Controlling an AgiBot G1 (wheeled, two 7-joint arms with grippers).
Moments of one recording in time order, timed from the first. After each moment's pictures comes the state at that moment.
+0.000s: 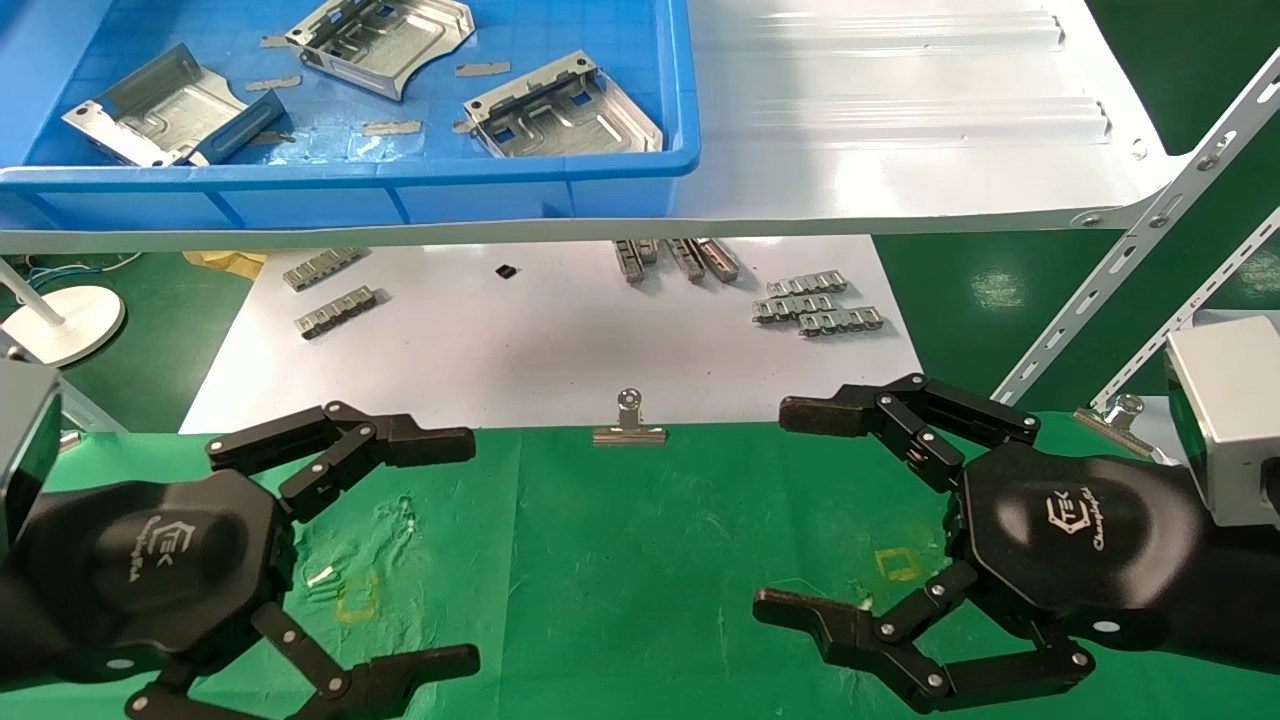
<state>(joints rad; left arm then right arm) -1.08 0.61 0.28 -1.28 0.73 1.50 -0.19 1.08 -0.56 -0.38 1.23 -0.64 -1.43 0.12</state>
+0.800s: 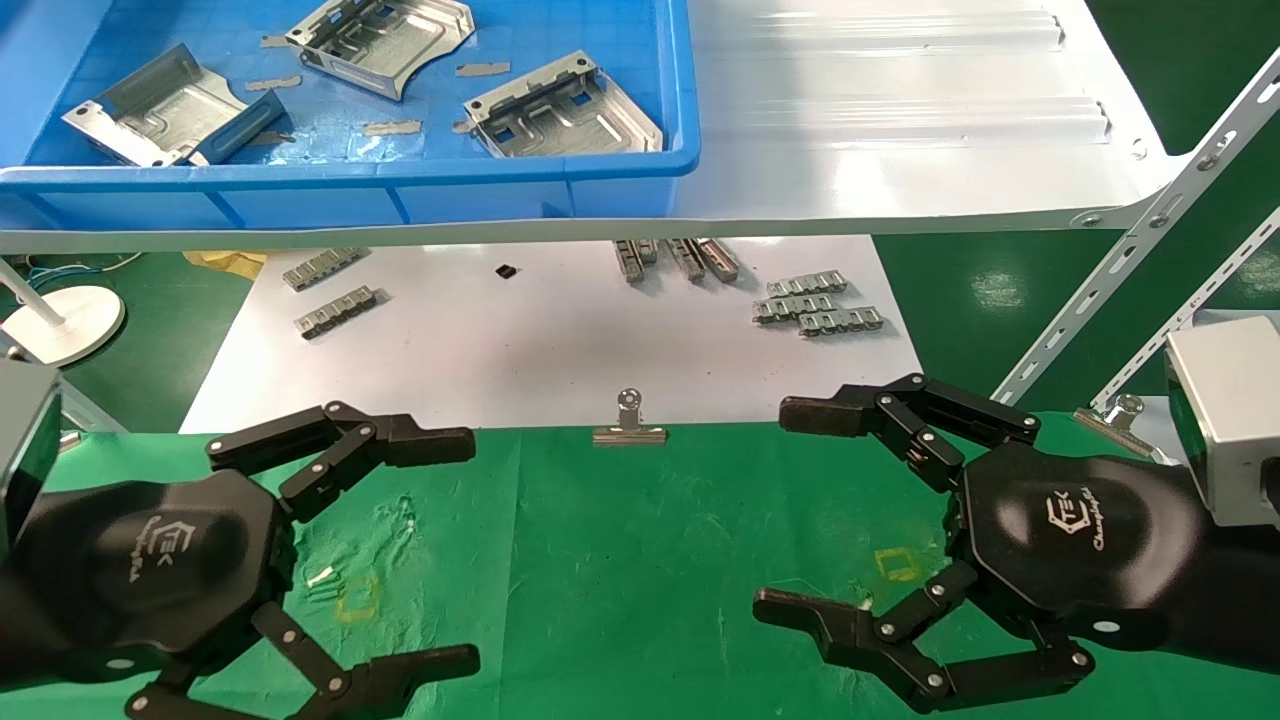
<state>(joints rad) -1.08 0.61 0.28 -1.28 0.73 1.50 -0.19 1.08 -0.56 -0.38 1.23 -0.64 -1.43 0.12</state>
